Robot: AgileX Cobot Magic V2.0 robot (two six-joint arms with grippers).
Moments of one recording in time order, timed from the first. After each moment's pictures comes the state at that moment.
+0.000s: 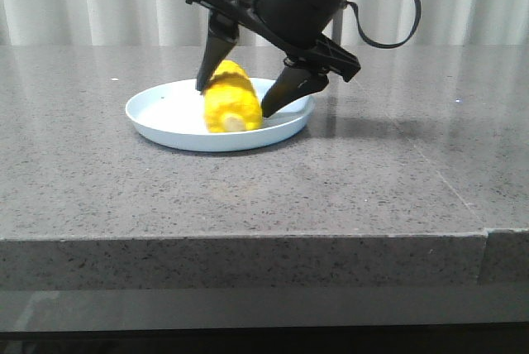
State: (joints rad) left arm -0.24 0.08 -0.42 0.08 0.51 -0.11; right arm 0.50 1.87 -1.47 0.51 0.63 0.08
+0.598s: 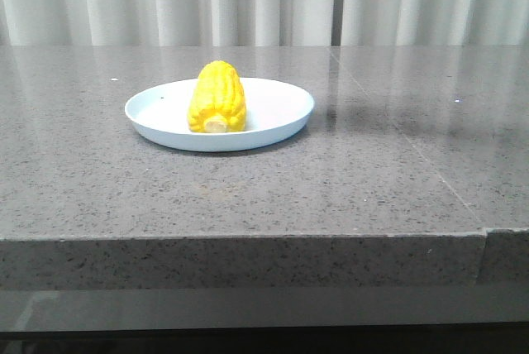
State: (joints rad) left arm -0.24 0.08 -0.42 0.08 0.51 -0.11; right arm 0.44 1.59 -1.47 0.40 0.68 0.08
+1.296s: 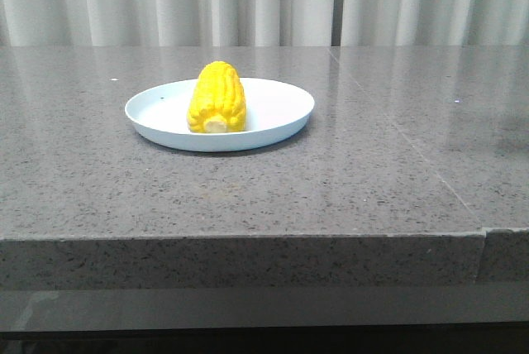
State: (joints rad) left arm -0.24 0.08 -0.42 0.08 0.51 -0.11; right arm 0.17 1.18 -1.13 0.08 0.70 0.08
